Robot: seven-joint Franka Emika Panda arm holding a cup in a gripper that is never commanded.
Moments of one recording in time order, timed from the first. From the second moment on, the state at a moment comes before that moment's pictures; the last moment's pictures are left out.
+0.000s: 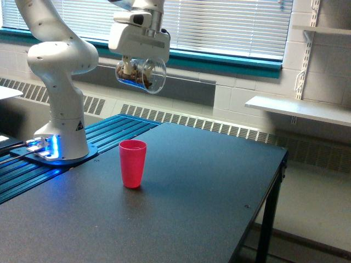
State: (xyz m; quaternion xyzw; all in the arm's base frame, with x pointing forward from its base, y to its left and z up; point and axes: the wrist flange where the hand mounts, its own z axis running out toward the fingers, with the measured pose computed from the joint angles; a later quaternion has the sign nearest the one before) arm 0.329 -0.051 0.446 0.87 -0.49 0.04 0.08
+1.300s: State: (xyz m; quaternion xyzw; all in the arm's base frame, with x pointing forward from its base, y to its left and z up) arm 0.291 -0.035 0.391 0.85 -0.52 -0.03 0.06
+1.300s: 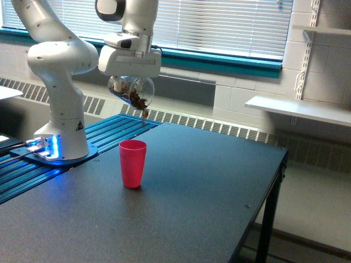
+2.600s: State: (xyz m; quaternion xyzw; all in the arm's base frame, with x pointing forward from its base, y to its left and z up) arm 0.274 -0.026 0.367 0.83 -0.54 -0.08 0.05
